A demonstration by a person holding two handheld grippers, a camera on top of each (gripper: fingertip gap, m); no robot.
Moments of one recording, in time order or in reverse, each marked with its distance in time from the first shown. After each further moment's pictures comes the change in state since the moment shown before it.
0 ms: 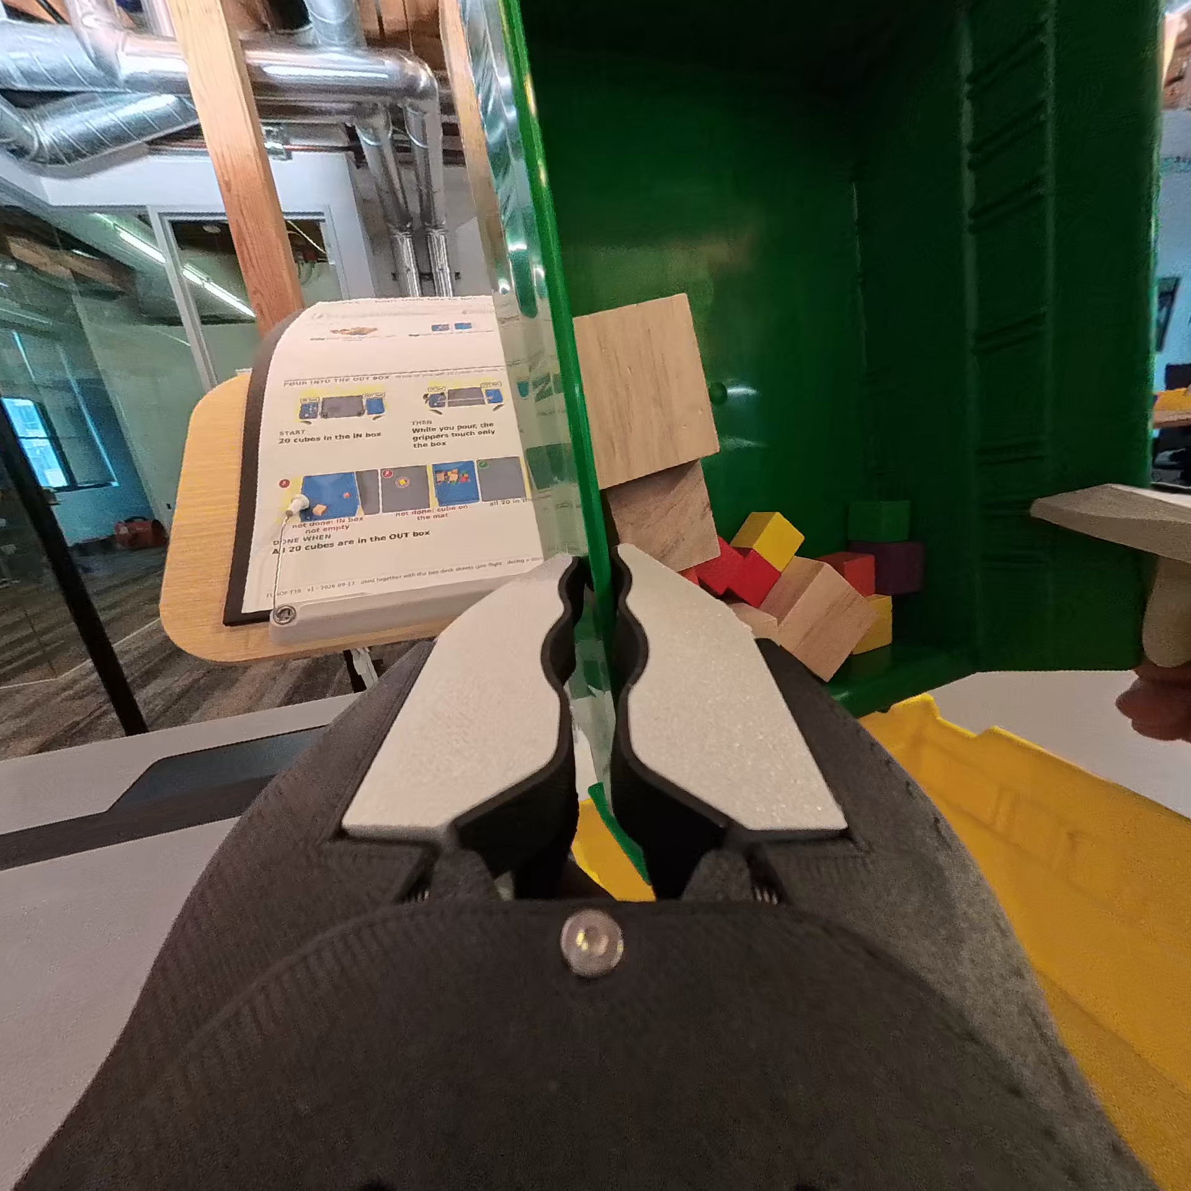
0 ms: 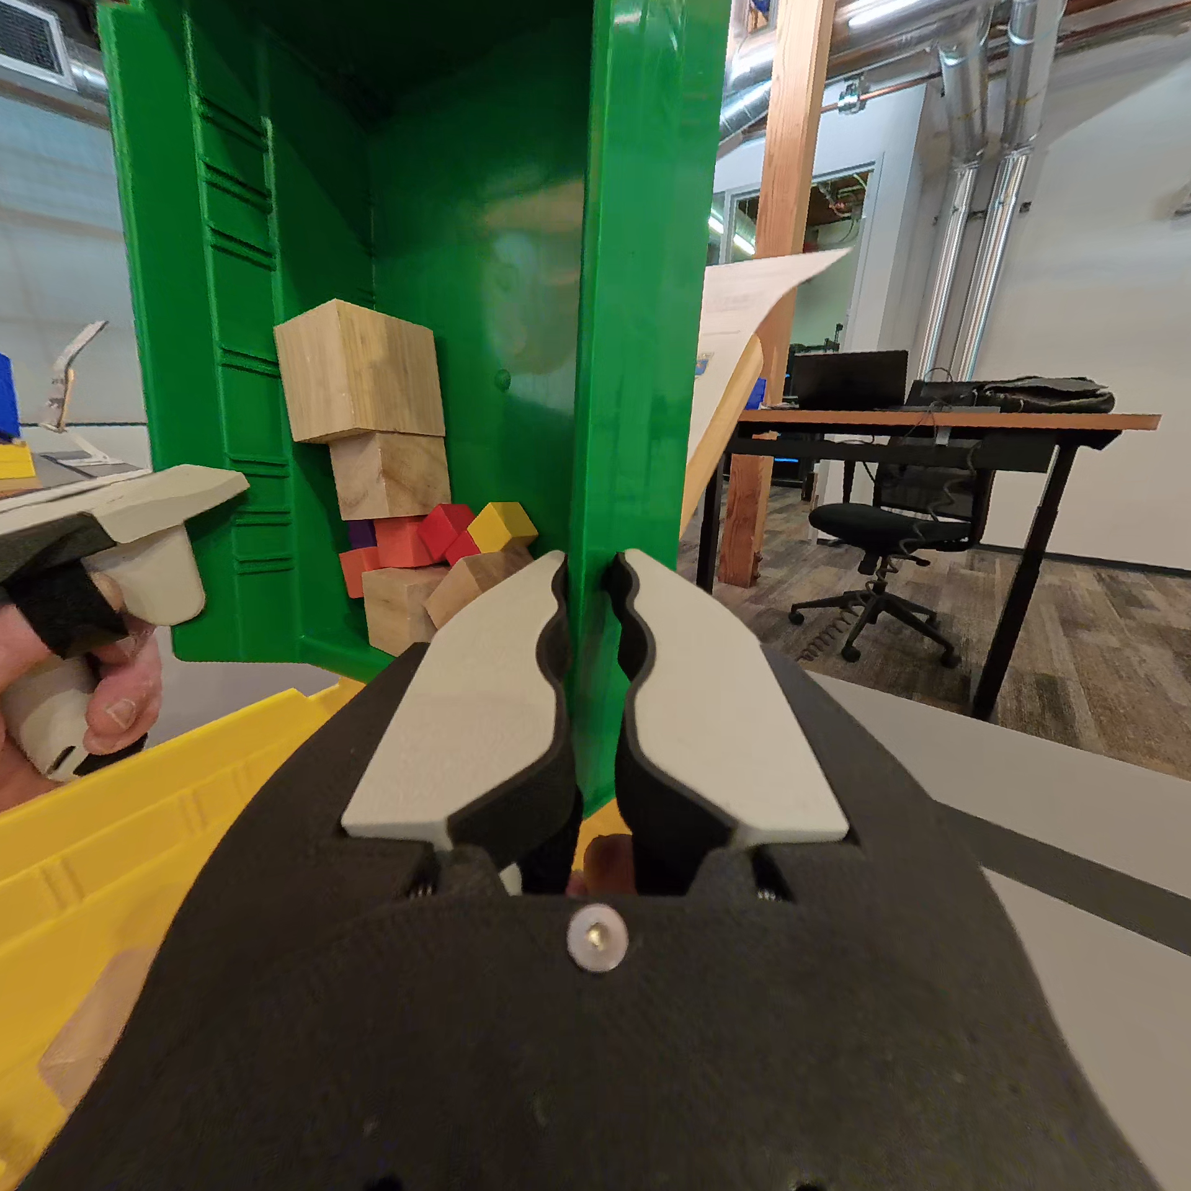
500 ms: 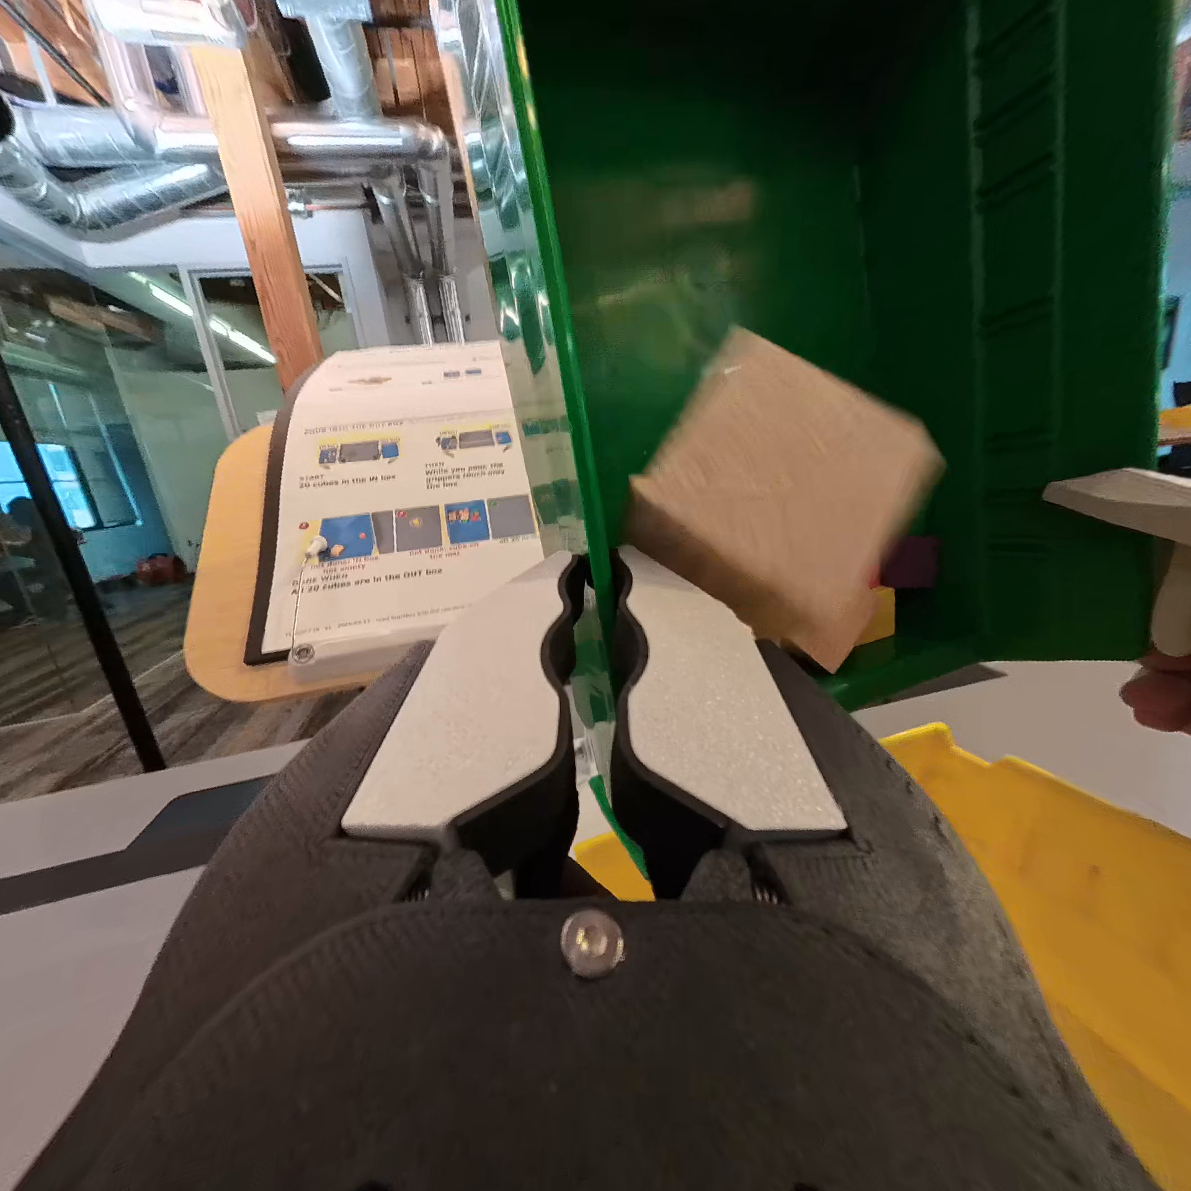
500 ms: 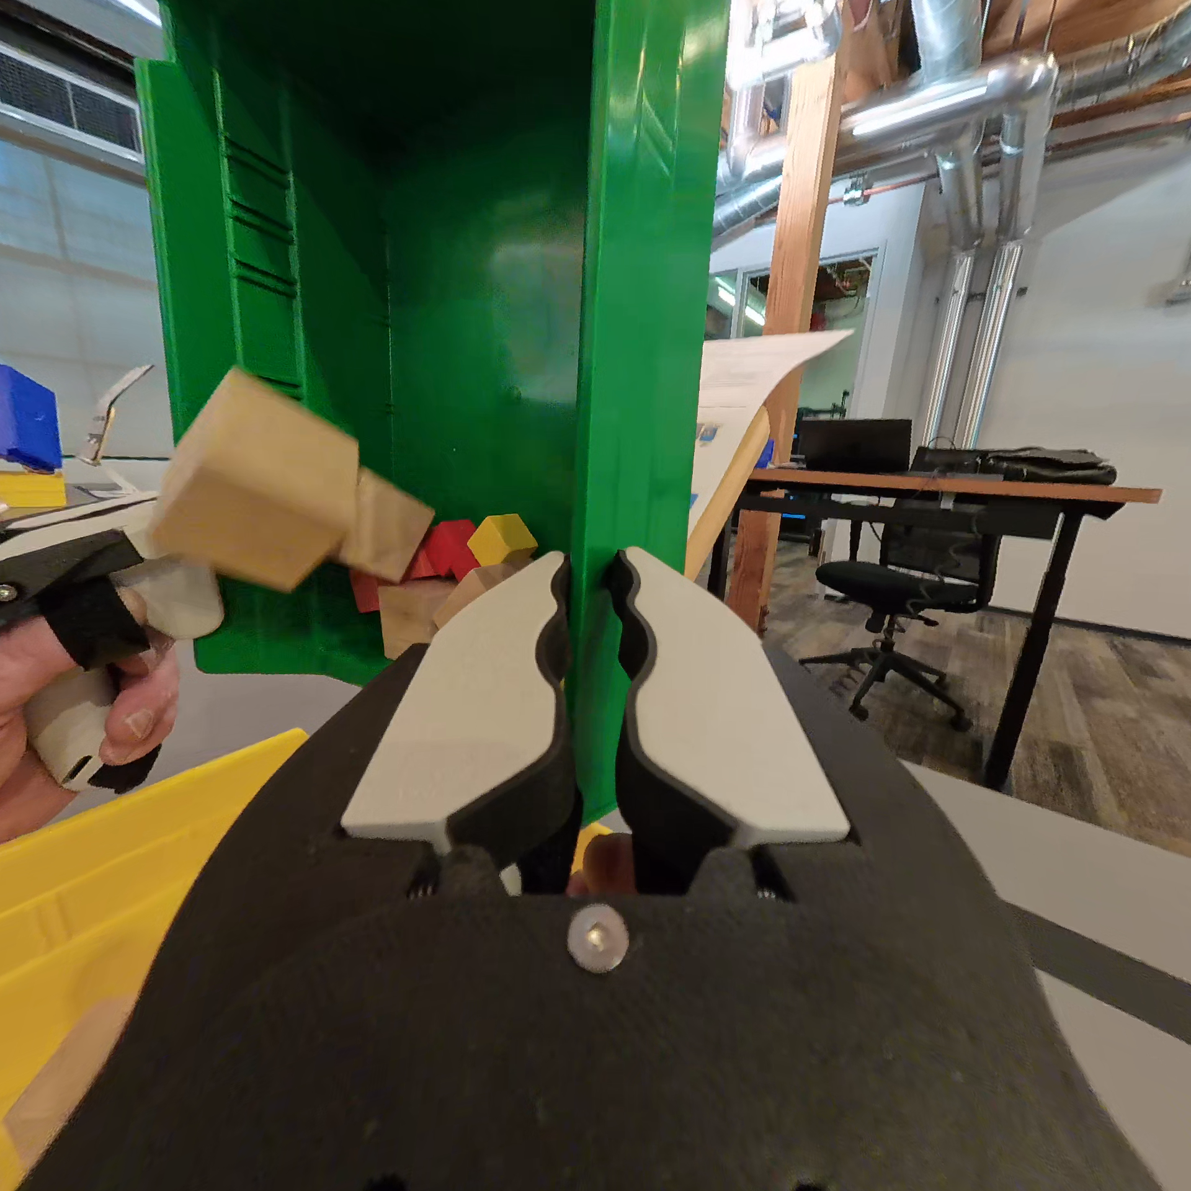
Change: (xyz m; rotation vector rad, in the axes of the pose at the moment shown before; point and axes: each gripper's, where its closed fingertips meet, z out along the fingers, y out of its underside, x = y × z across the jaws) left arm -0.001 -0.013 0.002 0.052 -0.009 0.029; right arm -0.002 -0.016 0.004 0.078 -0.029 -0.024
